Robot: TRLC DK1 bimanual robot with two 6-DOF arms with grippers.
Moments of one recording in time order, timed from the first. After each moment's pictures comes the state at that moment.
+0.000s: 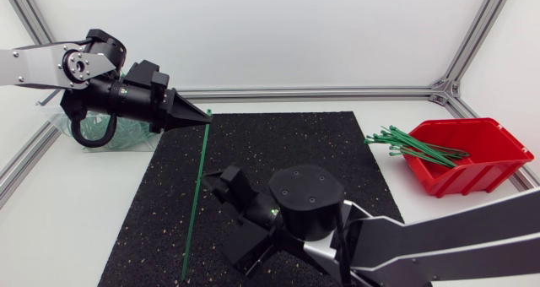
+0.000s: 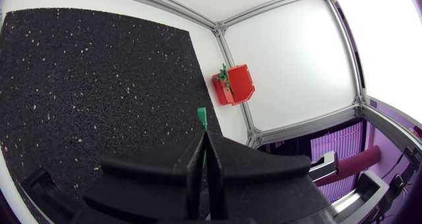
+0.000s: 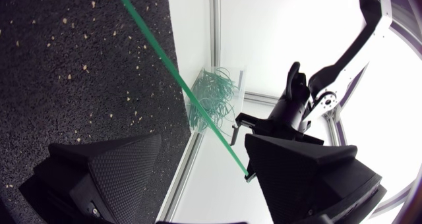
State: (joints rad) left arm -0.07 1.75 1.28 -0.67 1.09 -0.08; right arm 1.04 1.70 0.59 0.83 0.11 -1.69
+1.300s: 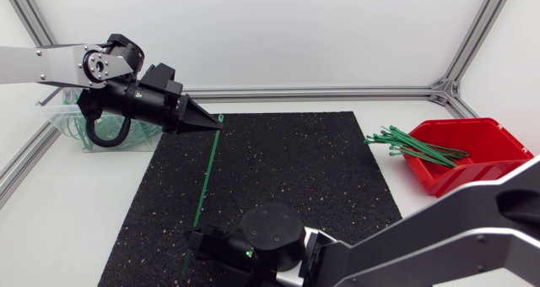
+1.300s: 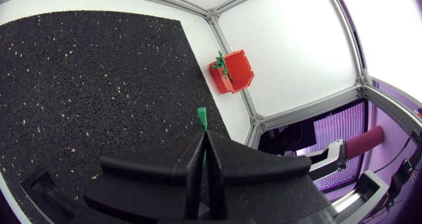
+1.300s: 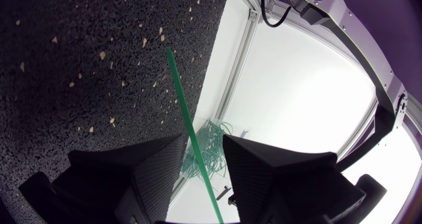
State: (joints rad) left arm -0.13 1.81 1.32 -0.72 1.09 0.04; right arm 1.12 1.94 0.62 0.99 -0.03 -1.97
